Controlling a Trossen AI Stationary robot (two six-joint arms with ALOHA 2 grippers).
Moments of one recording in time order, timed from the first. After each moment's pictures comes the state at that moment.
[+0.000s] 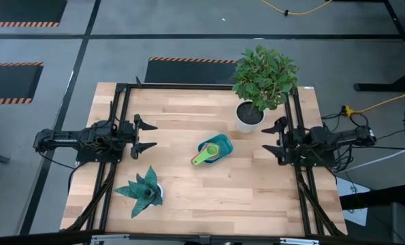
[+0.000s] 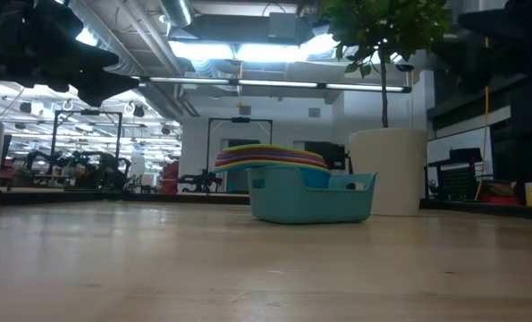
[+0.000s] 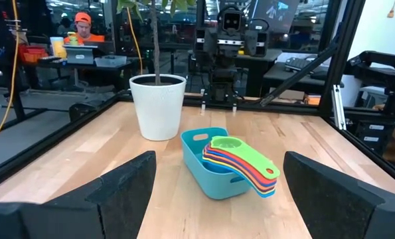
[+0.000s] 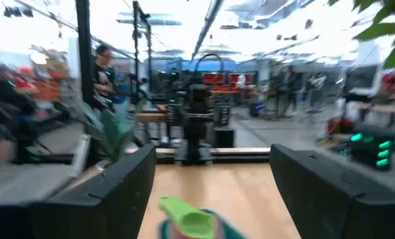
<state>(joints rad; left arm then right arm) 0.04 0.06 0.05 0.02 -0.04 -0.07 0.20 0.05 0.01 0.27 0.21 -0.03</state>
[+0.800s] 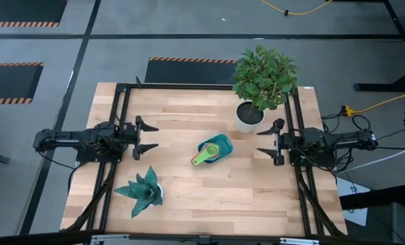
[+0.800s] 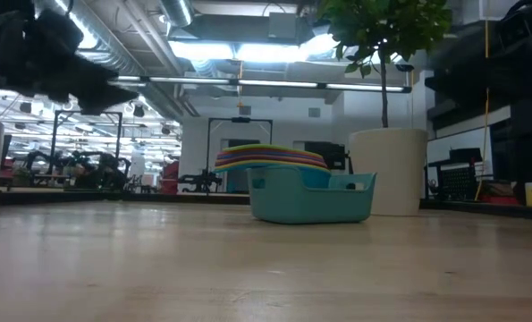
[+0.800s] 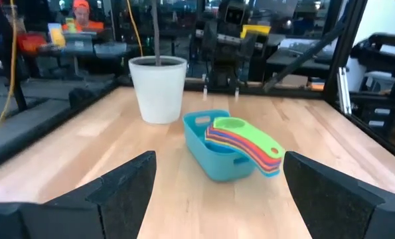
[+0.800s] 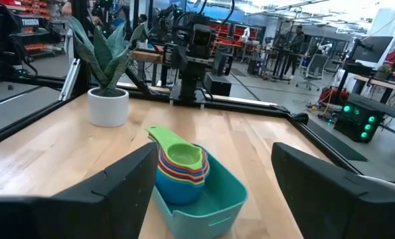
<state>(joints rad) 0.04 0.06 0.01 0.03 -0.05 -0.05 0.13 0.04 0.01 0.04 0.15 -0.14</state>
